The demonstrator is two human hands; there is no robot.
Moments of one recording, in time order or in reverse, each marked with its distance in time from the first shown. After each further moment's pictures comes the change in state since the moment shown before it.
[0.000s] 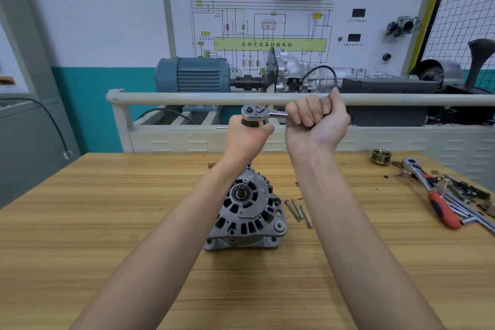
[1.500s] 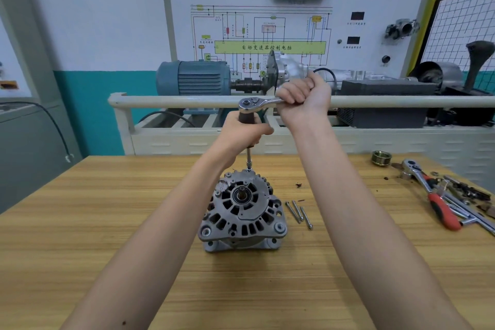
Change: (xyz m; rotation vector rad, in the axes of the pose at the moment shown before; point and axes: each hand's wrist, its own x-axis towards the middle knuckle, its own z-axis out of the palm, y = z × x) left_hand 0.017 0.000 -0.021 -0.037 -0.252 0.002; right_hand 0.044 0.001 0.019 -0.042 0.118 0.224
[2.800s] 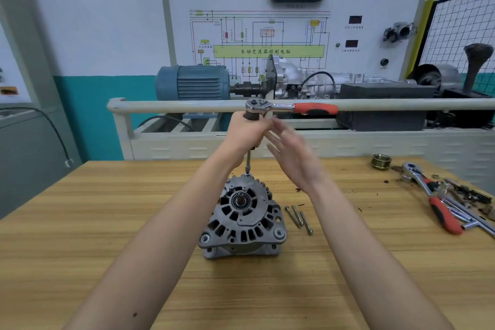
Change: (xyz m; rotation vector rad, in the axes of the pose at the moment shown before) left_hand 0.014 0.003 0.014 -0.087 0.059 -0.064; right_hand -0.006 0.004 -0.100 -0.893 -0.401 0.100
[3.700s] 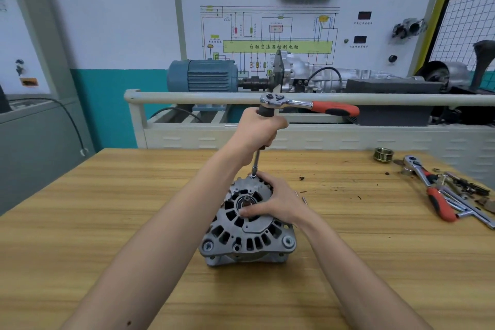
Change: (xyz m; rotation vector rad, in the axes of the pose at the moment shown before) left_hand -0.059 0.025 0.001 0.019 -0.080 -0.019; right_hand -0.070 0.059 0.024 -0.806 -0.029 0.325
